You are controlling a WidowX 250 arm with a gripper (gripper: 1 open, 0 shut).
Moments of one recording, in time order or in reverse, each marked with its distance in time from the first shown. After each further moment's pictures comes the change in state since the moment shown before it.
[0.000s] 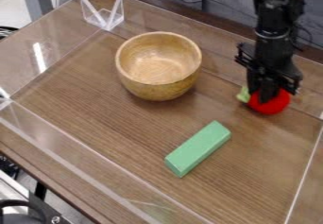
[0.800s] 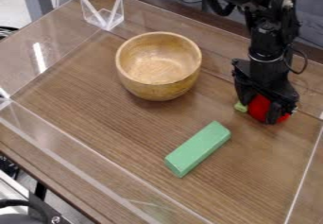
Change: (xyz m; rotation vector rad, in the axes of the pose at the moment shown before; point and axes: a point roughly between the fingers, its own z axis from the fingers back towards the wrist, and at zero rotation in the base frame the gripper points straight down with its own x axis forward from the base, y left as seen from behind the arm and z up) arm -0.026 -0.015 -0.012 0.008 -0.012 0.023
